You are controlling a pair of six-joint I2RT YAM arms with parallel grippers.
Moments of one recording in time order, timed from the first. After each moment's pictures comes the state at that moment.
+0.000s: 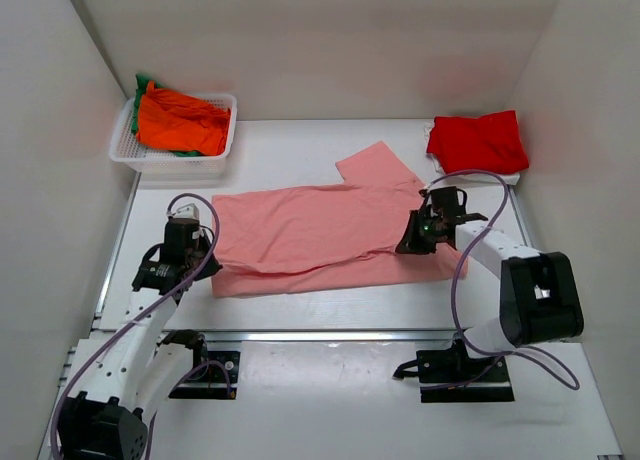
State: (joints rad) left arm -0.16 0.79 0.62 -0.67 -0.09 -0.46; right arm 0.16 1.48 0.76 -0.33 -0.35 0.37
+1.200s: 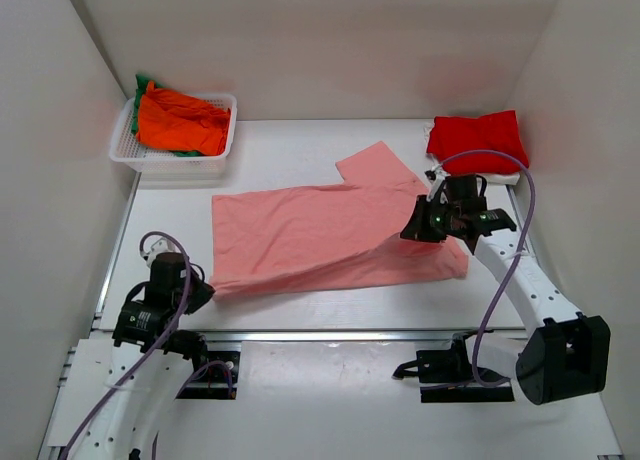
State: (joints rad) left arm -0.20 0.41 0.60 -1.00 -0.15 -0.78; right arm 0.18 1.16 0.90 -0.60 -0.37 0.28
